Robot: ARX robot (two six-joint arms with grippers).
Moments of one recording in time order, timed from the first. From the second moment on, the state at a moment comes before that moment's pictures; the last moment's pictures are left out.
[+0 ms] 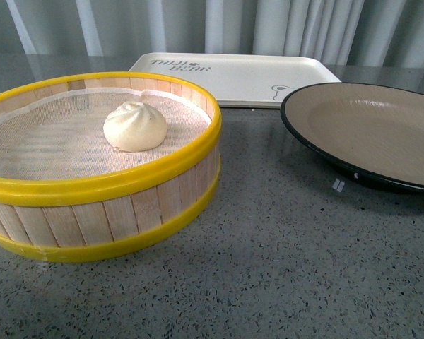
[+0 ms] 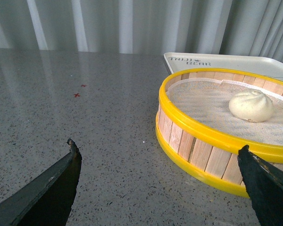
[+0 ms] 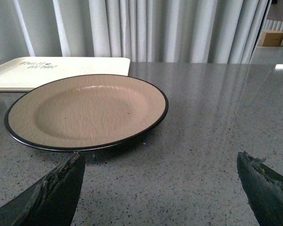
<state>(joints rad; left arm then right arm) 0.00 0.00 0.03 0.00 0.00 0.00 0.00 0.00 0.01 0.00 0.00 0.00</state>
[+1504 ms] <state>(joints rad) -0.03 0.91 0.75 -0.16 0.21 -0.23 0.00 0.00 0.01 0.00 0.00 0.00</state>
